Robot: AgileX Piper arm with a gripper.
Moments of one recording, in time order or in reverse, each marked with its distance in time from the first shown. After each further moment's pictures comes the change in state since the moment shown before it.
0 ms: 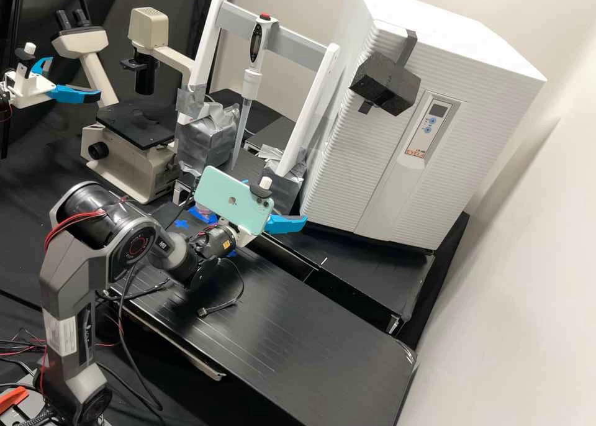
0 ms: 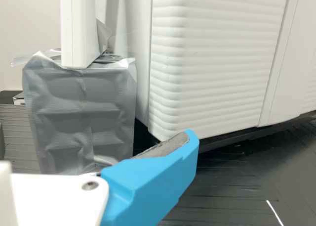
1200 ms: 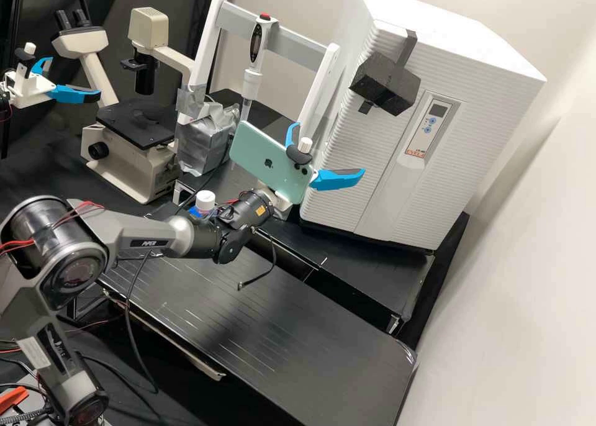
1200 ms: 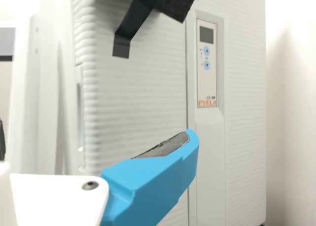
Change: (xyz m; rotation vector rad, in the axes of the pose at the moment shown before) arm 0.003 0.127 -0.049 0.052 0.143 0.300
